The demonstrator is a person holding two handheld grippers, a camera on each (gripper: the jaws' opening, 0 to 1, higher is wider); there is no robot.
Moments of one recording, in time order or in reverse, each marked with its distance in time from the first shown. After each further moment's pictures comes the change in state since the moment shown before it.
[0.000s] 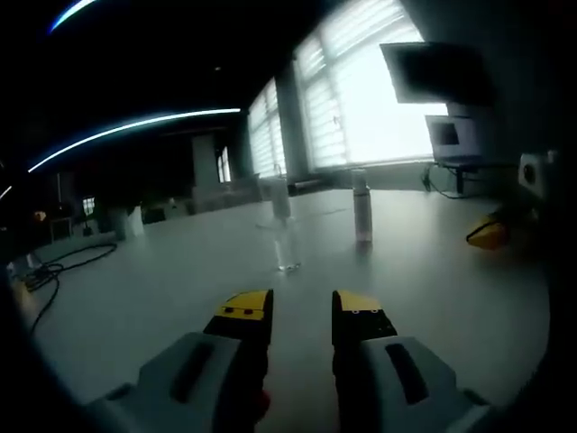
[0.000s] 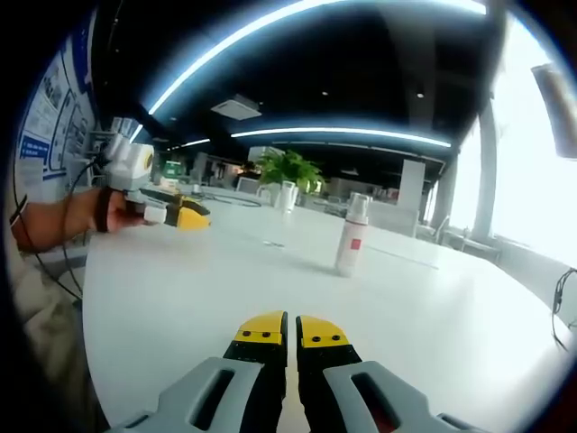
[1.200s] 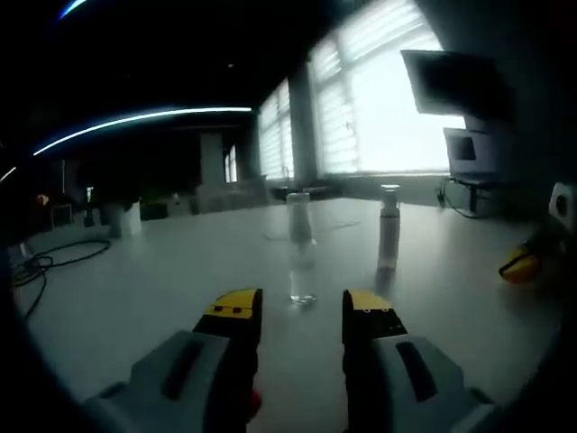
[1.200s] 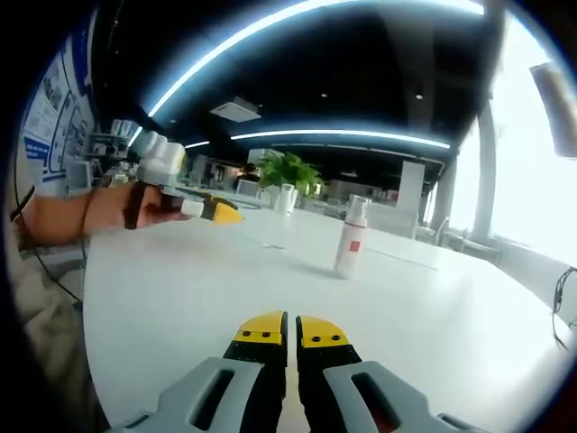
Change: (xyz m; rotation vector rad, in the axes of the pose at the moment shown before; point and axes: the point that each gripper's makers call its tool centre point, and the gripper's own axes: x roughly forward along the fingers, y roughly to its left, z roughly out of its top) left arm 0.058 0.019 0.018 -0.062 -0.018 0.020; right arm -0.002 0.001 0.003 0.005 -0.015 -0.003
